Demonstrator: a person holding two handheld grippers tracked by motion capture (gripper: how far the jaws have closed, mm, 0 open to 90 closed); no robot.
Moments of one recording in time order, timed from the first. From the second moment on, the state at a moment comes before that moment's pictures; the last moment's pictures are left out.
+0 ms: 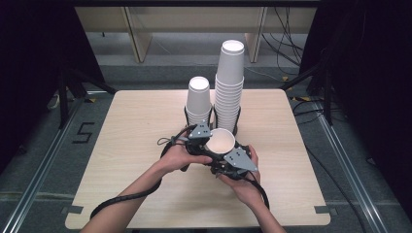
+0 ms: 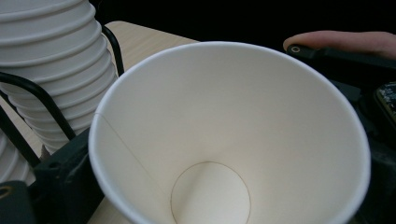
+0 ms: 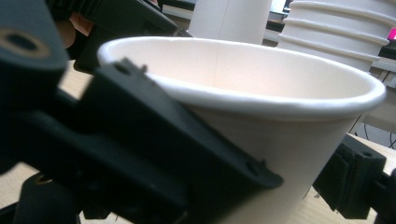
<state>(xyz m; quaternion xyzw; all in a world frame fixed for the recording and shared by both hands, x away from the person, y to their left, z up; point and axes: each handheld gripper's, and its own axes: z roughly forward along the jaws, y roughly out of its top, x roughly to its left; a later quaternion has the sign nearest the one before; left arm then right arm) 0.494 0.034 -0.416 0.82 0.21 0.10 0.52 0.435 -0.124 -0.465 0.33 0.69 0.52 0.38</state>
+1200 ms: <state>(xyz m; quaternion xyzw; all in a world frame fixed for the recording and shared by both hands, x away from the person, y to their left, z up) 0.493 0.042 -0.414 0.82 0.20 0.13 0.52 0.435 -0.124 -0.462 0.32 0.72 0.50 0.36</state>
